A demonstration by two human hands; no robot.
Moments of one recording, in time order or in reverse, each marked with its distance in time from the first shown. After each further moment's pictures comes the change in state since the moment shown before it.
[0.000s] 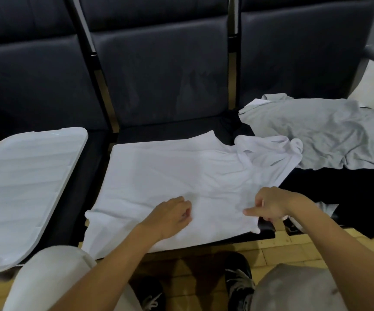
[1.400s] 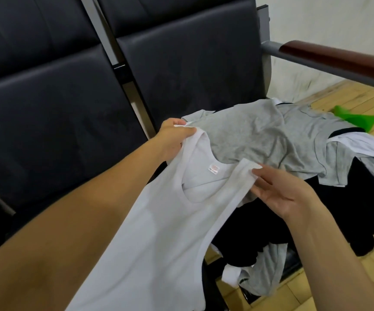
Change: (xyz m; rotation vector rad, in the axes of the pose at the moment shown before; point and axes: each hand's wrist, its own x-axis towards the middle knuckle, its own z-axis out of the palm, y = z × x) left_hand 0.345 0.198 -0.129 -1.024 0.168 -0.189; right_hand 0.017 0.134 -0.094 2.221 0.626 -0.022
